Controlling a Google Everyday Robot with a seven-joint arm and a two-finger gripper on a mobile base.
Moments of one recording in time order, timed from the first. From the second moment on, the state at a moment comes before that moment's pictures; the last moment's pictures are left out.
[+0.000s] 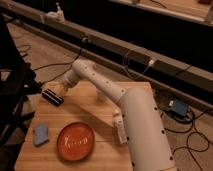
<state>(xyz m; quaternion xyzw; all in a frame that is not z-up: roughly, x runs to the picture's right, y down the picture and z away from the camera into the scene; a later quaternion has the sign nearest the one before) -0.278 0.003 0.918 -0.29 -0.35 0.17 0.87</state>
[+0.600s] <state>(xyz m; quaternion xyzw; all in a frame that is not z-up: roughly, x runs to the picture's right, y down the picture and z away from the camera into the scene) -0.299 0.062 0.947 -0.34 -0.36 0.23 0.84</state>
